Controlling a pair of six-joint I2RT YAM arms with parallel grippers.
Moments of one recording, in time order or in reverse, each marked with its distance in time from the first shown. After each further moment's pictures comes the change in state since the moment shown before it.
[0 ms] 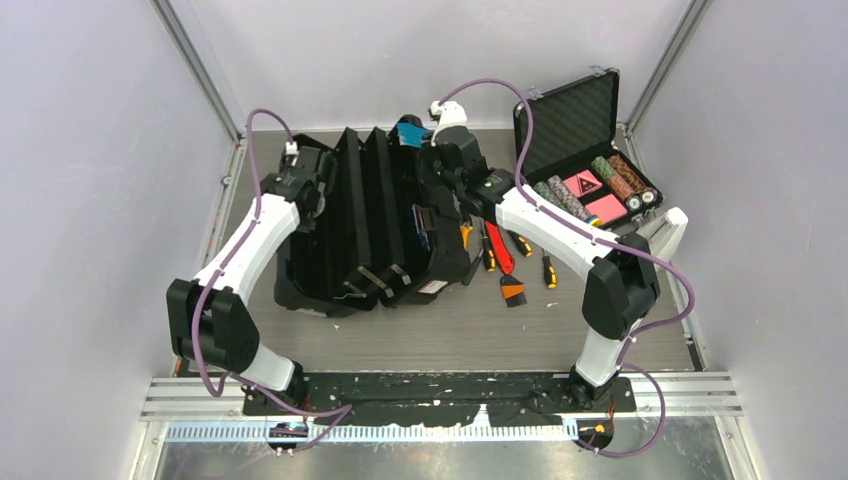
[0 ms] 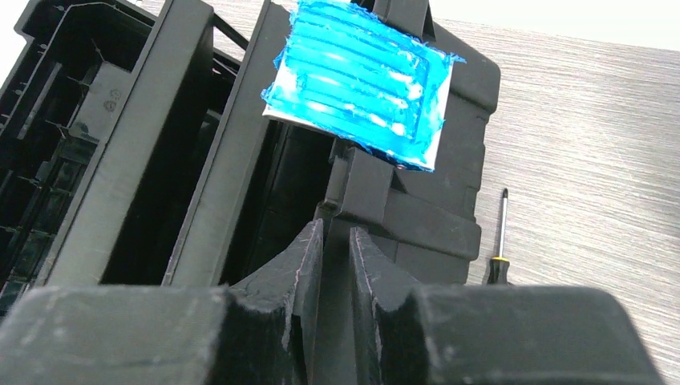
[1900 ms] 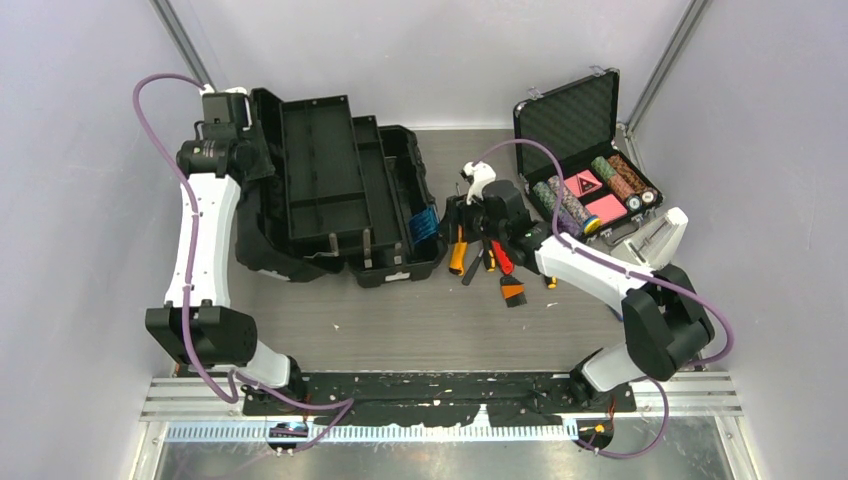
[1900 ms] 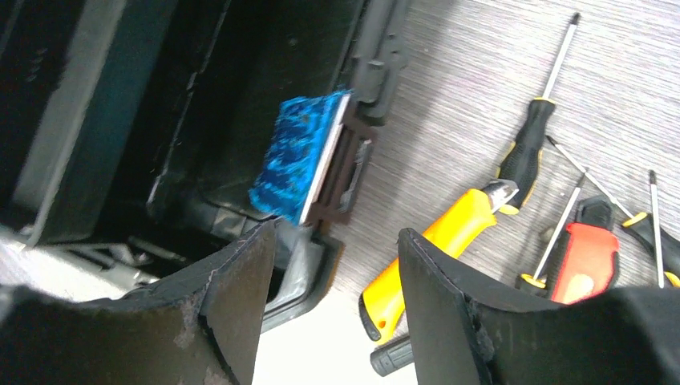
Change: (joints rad) left arm 0.306 0.004 0.437 -0.040 0.439 -0.022; right arm -0.109 -0.289 -0.600 0.208 -0.336 -0.026
